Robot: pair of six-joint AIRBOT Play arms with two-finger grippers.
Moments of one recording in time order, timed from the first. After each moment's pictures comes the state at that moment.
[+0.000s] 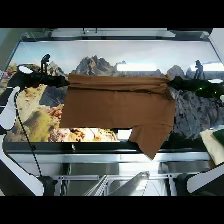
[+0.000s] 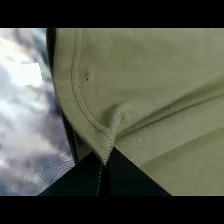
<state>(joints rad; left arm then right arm) 0.17 -2.04 1.72 0.80 -1.04 -0.89 -0.35 -1.89 1.37 -0.41 0.88 0.74</state>
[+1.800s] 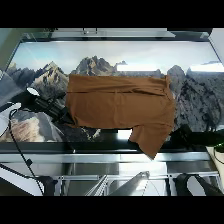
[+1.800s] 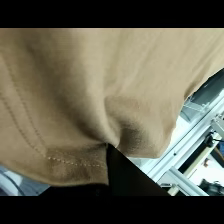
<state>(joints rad) 0.16 -1.84 1.18 0.94 -1.51 -1.07 -0.54 -0.89 0.37 -0.88 1.19 1.41</state>
